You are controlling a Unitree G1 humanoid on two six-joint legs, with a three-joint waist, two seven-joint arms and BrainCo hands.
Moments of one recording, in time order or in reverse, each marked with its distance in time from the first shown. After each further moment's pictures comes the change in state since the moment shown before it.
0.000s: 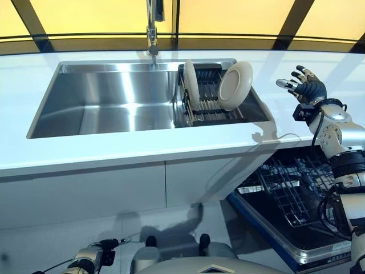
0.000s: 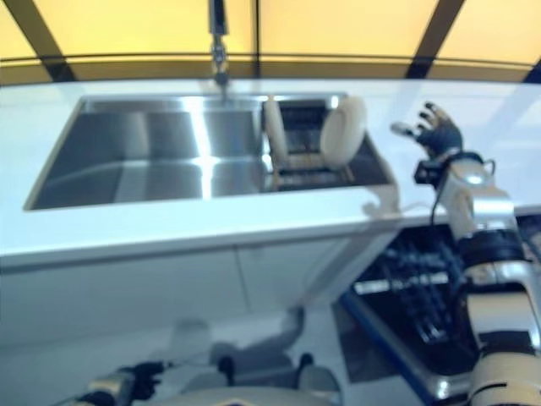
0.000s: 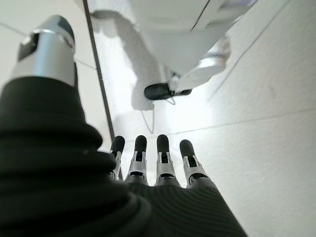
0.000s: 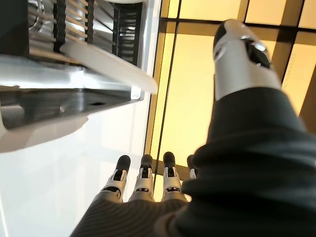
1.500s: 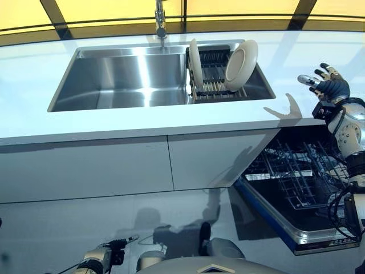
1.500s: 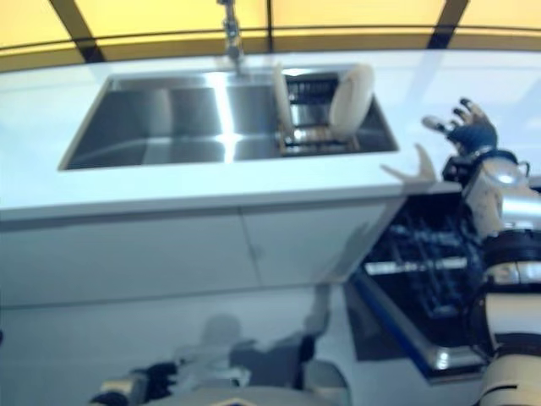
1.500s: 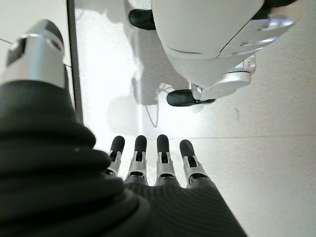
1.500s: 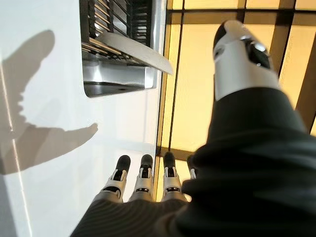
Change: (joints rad) left arm -0.016 -0.041 0.037 0.004 -0.042 0.009 0.030; right arm -0.010 -0.033 -0.012 0.065 -0.004 -0.032 0.017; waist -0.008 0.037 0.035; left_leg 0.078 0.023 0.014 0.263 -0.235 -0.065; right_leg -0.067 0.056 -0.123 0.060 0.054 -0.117
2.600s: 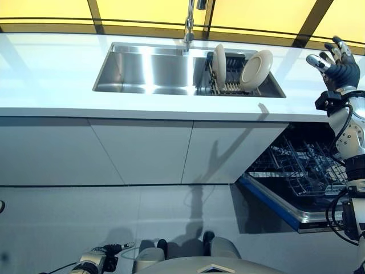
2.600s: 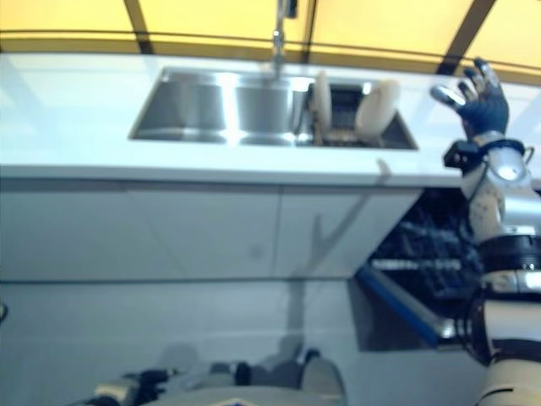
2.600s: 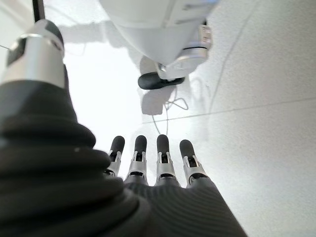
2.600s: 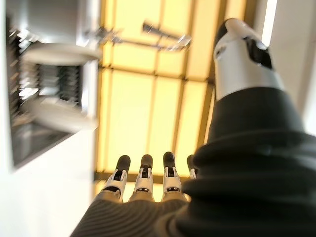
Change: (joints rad) left arm 0.012 0.034 -0.039 0.061 0.096 -0.045 -0.040; right arm 0.040 -0.003 -0.099 -0.052 0.078 -0.094 -0.045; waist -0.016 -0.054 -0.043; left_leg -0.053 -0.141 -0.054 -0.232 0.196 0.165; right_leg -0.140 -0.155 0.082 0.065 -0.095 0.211
